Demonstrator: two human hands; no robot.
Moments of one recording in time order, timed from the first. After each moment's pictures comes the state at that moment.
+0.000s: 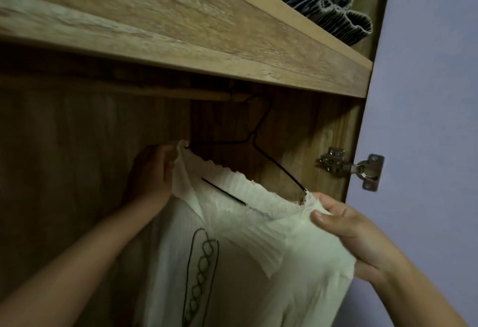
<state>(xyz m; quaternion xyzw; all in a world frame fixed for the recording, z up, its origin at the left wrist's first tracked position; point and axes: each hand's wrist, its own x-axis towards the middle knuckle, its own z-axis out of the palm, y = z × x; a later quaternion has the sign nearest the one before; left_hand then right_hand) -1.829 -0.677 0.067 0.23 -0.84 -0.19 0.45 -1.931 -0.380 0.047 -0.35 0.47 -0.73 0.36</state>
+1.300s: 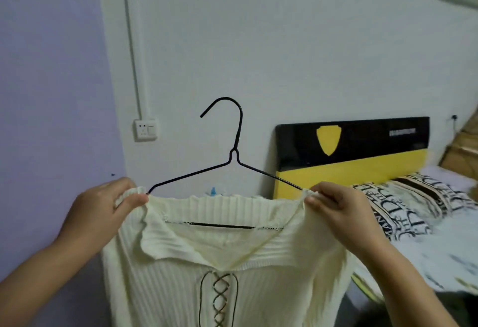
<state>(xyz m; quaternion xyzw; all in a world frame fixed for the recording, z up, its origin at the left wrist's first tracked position) -1.741 -0.139 -0.029 -0.36 -0.83 -0.35 0.26 -1.516 0.153 -0.004 0.14 0.89 -0.27 -0.34</state>
